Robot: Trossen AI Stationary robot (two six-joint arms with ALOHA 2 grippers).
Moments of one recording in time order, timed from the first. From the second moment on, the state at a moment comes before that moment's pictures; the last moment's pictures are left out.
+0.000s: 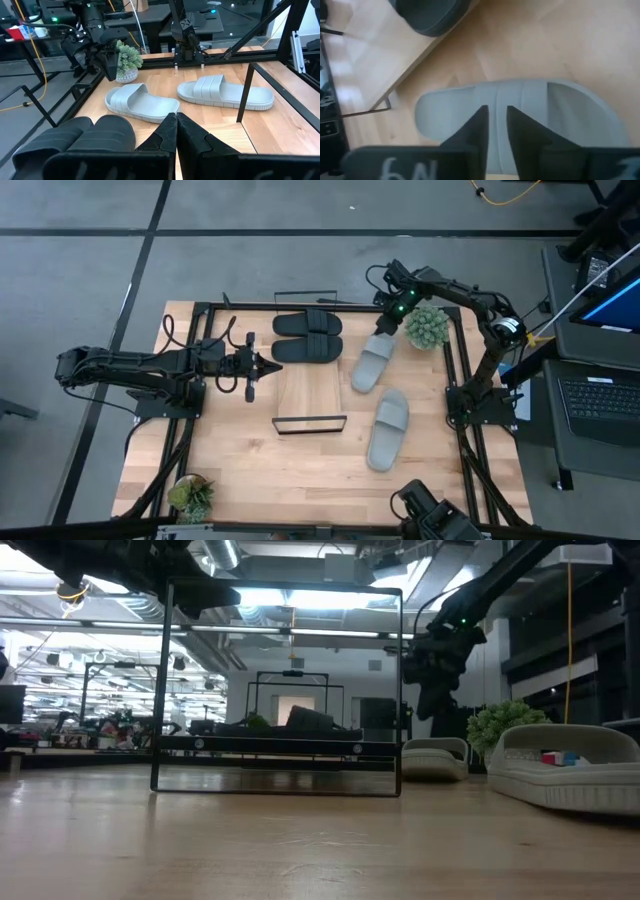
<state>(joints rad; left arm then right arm) 0.13 0.81 0.46 0.15 -0.01 0.11 -0.91 1.80 1.33 -0.96 -0.62 -0.30</state>
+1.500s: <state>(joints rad) 0.13 0.81 0.46 0.15 -0.01 0.12 -0.88 1.94 1.33 -1.04 -0.58 -0.35</state>
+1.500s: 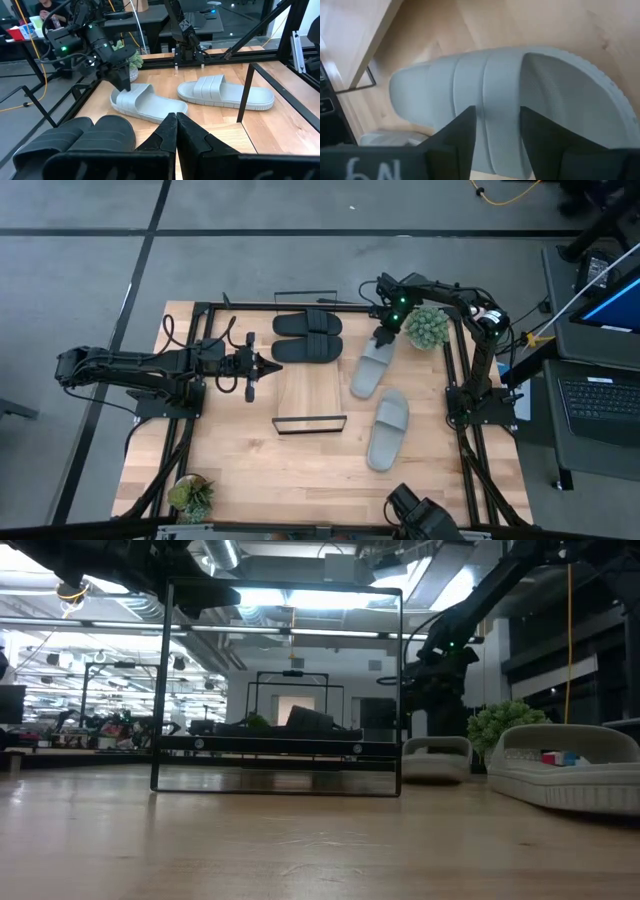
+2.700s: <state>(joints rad) 0.13 0.81 0.46 0.15 -0.01 0.14 -0.86 1.94 1.45 -1.19 -0.55 -0.37</state>
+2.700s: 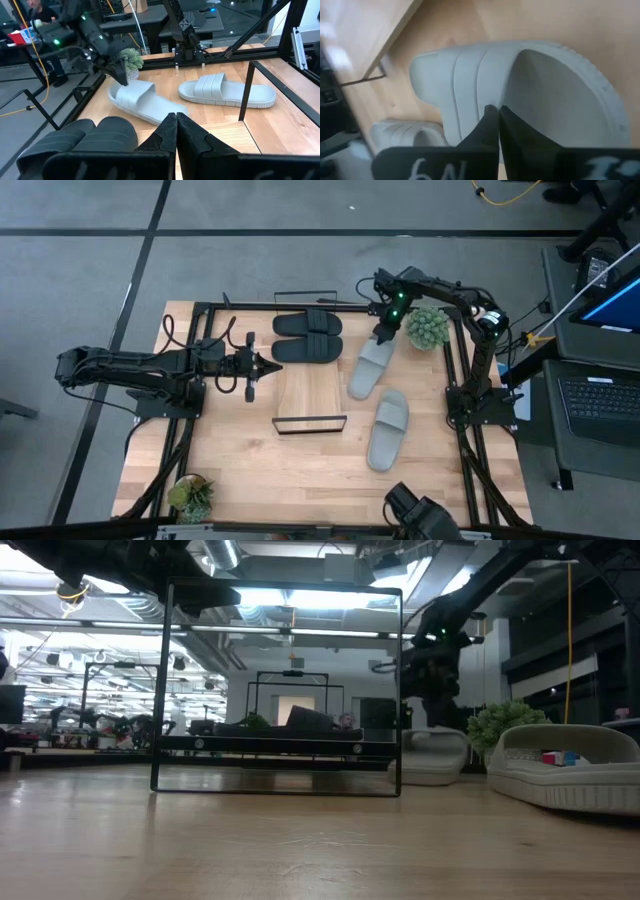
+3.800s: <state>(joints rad) 0.13 0.81 0.46 0.15 -0.01 0.14 -0.78 1.93 2.30 -1.57 -0.32 -0.19</state>
